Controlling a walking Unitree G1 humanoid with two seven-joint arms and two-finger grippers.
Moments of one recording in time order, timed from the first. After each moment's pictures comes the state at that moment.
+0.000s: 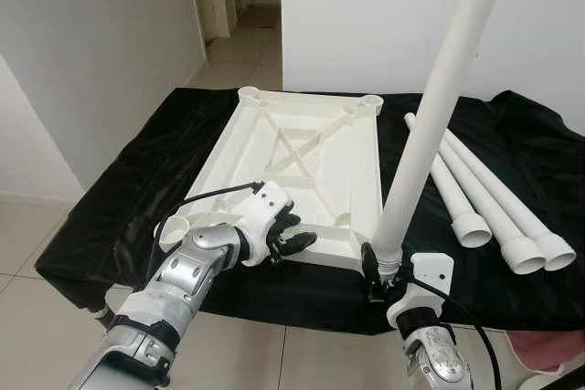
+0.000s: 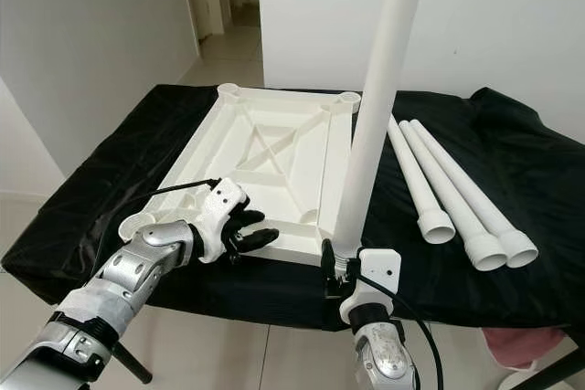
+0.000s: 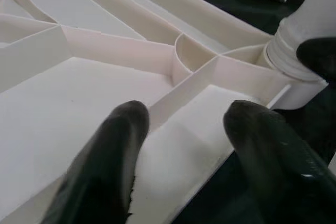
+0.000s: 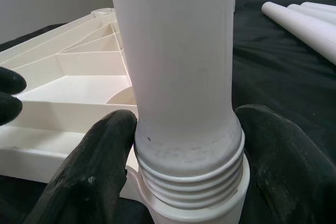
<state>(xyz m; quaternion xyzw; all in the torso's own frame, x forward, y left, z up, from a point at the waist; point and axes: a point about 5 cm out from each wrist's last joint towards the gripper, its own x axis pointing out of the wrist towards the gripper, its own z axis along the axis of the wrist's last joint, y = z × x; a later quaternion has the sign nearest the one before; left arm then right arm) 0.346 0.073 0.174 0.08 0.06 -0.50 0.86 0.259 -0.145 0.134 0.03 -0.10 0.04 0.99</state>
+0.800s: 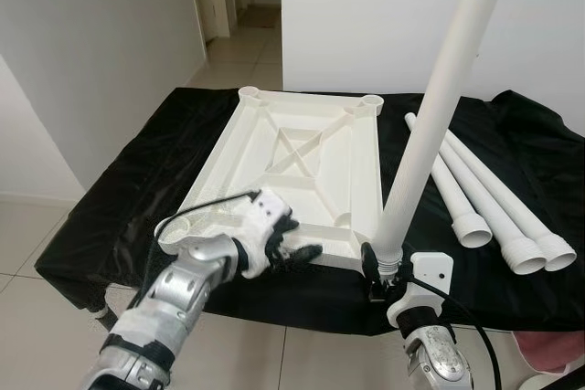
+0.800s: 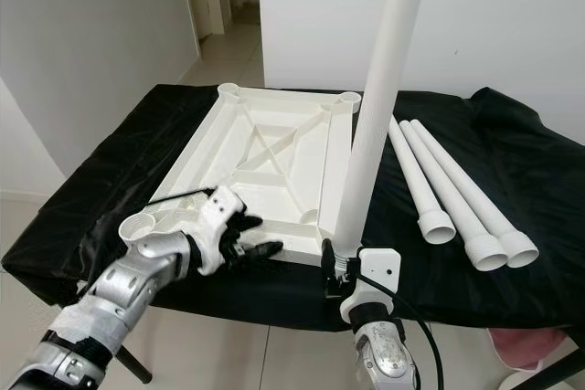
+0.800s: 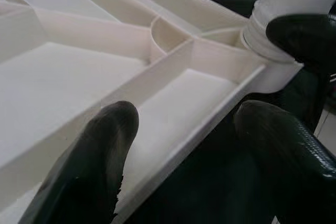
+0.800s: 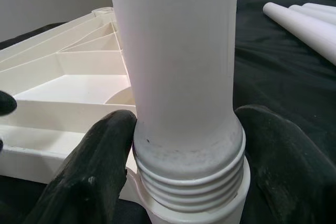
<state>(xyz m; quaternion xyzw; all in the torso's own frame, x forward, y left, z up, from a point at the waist) 0.329 0.072 0.162 0.09 0.06 -0.52 0.85 0.261 -0.146 0.133 0.03 -0.10 0.04 0.99</state>
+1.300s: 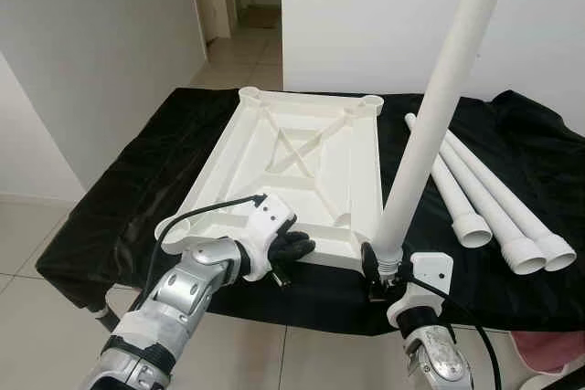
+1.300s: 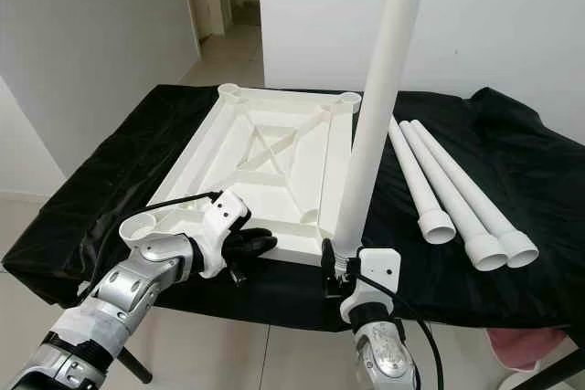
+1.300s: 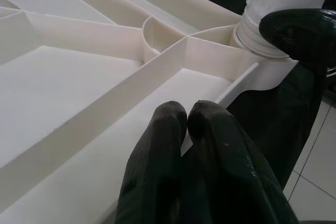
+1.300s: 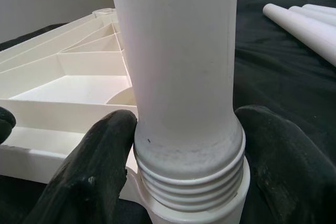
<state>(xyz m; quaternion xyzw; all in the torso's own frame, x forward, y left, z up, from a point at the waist) 0.326 0.068 0.163 0.10 0.06 -0.52 0.84 0.261 -0.146 0.133 0.03 -0.10 0.04 0.99</state>
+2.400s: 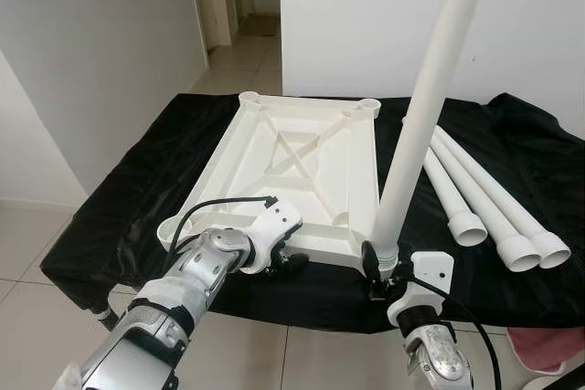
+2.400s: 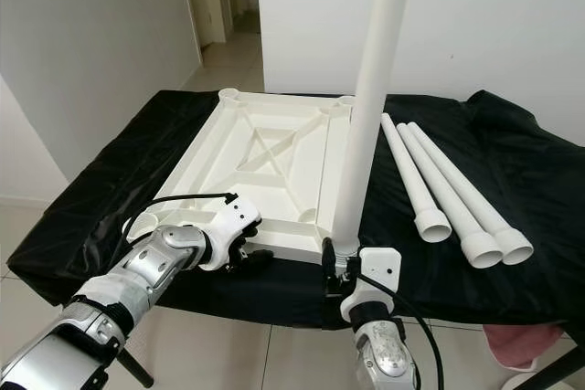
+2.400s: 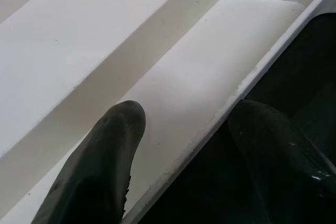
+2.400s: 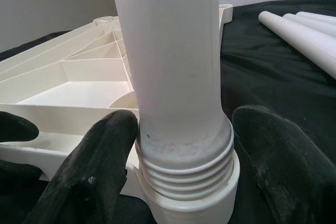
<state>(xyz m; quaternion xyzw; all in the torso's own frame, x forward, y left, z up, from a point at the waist) 0.360 0.066 0.146 0.22 0.15 -0.47 0.84 0.262 -0.146 0.134 0.03 -0.10 0.04 0.99</state>
